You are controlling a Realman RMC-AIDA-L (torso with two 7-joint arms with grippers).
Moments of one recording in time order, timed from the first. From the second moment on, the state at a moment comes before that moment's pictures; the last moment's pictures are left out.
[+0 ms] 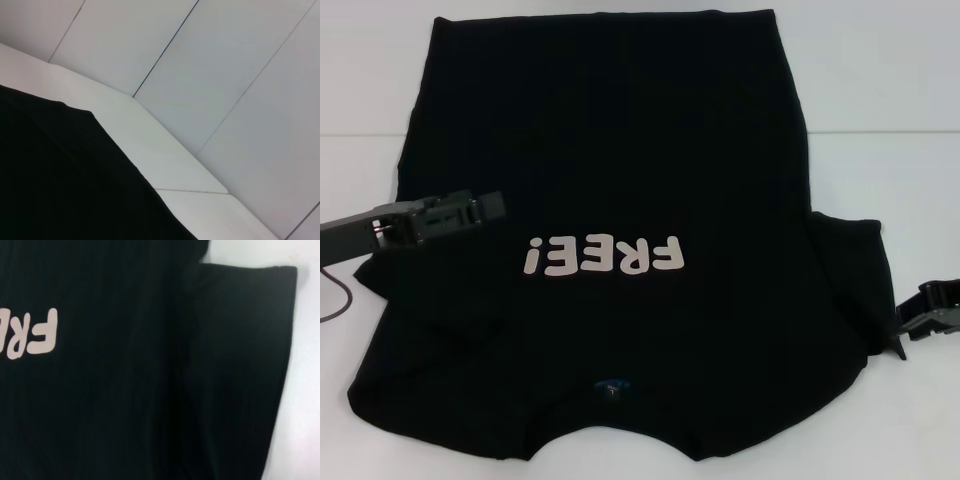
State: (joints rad) left arm -0.54 -2.00 0.37 0.63 2.05 1.59 -1.77; right arm 0.77 1.93 -0.73 -0.67 -2.68 -1.47 2.61
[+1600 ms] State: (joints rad) left arm -0.54 -2.01 0.34 0.63 2.03 1.56 -1.77; right arm 0.81 1.97 -0.81 -0.66 -2.71 -1.38 2.66
